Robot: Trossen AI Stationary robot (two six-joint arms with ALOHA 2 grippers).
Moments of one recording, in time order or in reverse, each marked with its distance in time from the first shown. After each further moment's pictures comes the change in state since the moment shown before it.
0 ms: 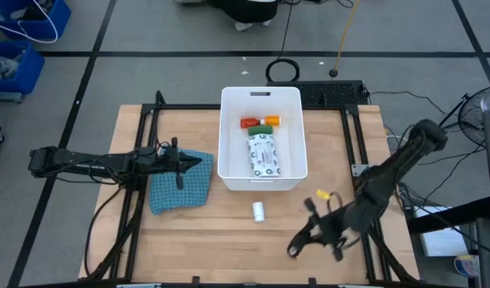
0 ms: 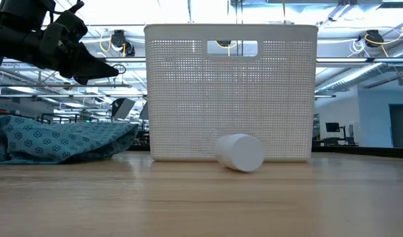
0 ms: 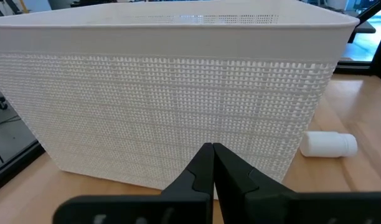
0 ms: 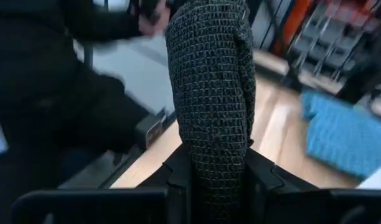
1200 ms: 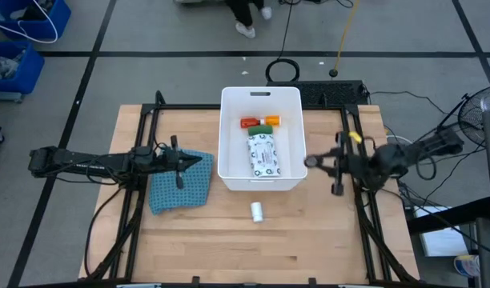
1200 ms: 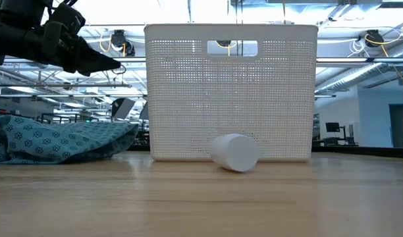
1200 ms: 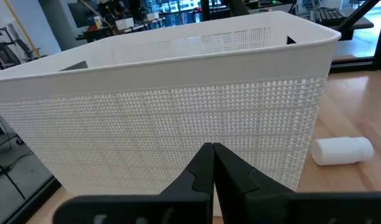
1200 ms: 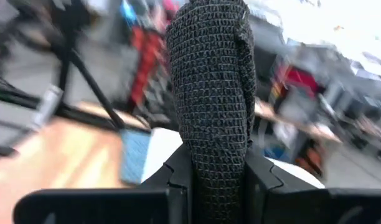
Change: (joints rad) left arm 0.000 0.000 0.000 0.068 0.000 0.141; right arm -0.384 -0.586 -0.222 0.083 0.160 -0.293
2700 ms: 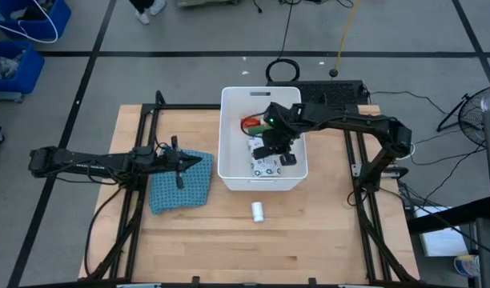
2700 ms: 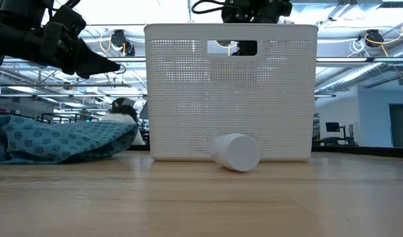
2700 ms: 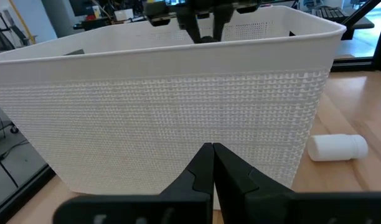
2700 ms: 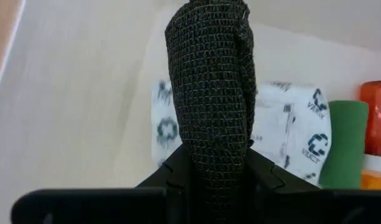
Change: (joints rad) left arm 0.000 0.000 0.000 -0.025 0.000 -0.044; right arm -0.691 1.065 0.846 -0.997 -0.703 -0.144
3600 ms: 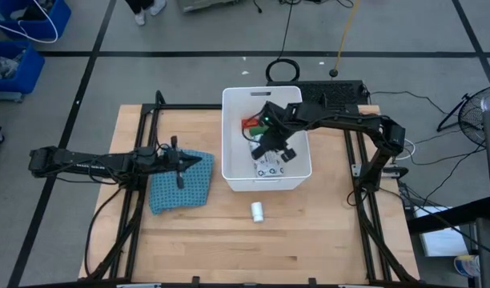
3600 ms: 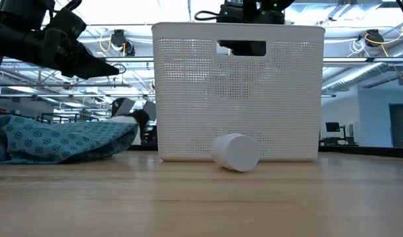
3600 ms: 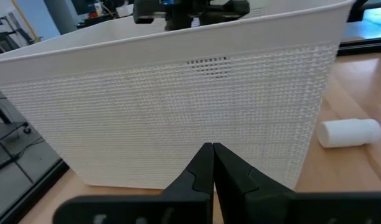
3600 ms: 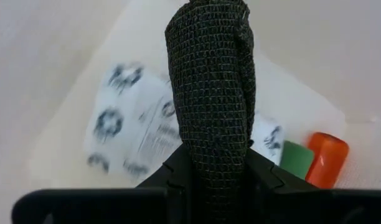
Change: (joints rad) left arm 0.000 0.000 0.000 -0.032 -0.020 0.048; right arm -0.027 0.061 -0.002 0.065 0.062 -0.430
